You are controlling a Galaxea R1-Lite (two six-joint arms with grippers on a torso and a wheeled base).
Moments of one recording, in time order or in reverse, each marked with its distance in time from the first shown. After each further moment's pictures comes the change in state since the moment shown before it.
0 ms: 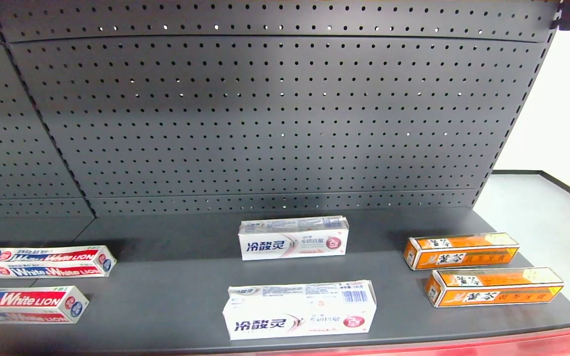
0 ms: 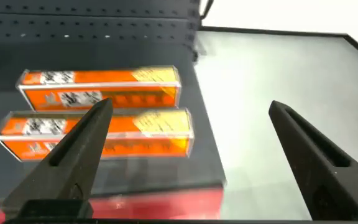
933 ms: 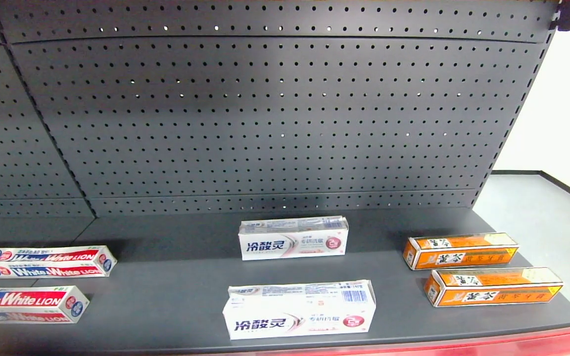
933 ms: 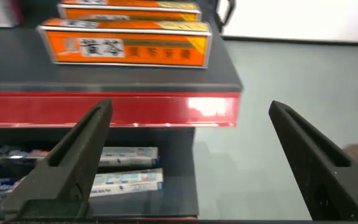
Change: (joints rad) left arm -0.003 -0.212 0.230 -0.076 -0.202 -0.078; right arm 0.008 -0.631 0.235 0.348 0.104 0.020
